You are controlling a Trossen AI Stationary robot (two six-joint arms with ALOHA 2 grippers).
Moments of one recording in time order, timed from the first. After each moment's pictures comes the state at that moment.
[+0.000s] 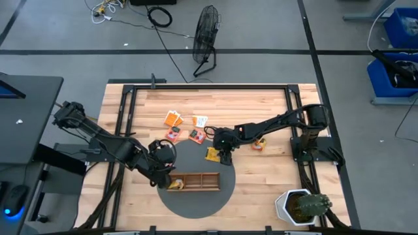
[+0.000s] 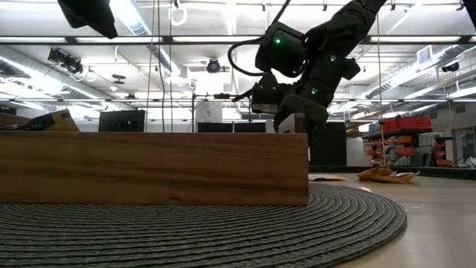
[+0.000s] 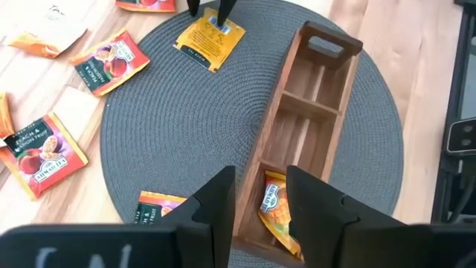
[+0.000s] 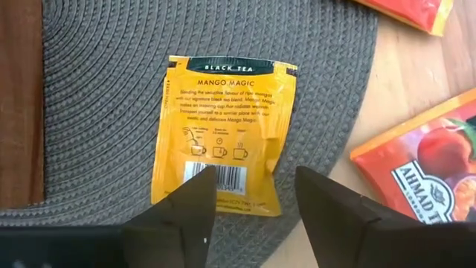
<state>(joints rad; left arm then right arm) -0.55 1.31 1.12 -0.84 -0.40 -0.84 0.00 1.88 1.04 -0.22 -0.08 0.13</state>
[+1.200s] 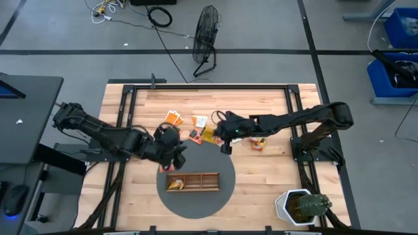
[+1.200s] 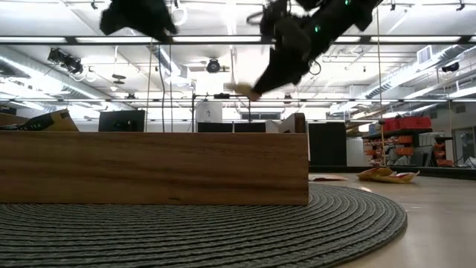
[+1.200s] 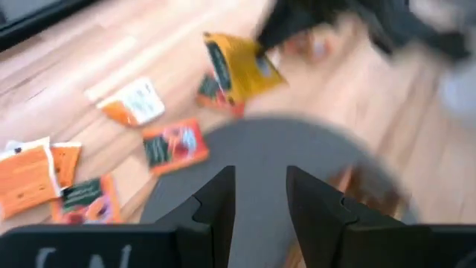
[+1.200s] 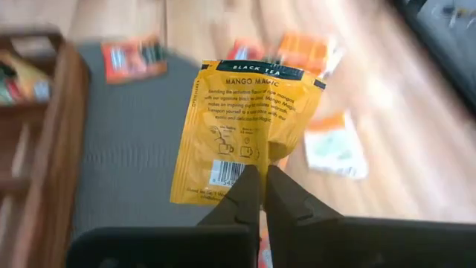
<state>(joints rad) -0.37 1.31 1.12 -0.69 -0.62 -0.92 0.00 1.57 1.03 -0.16 0.14 0.04</state>
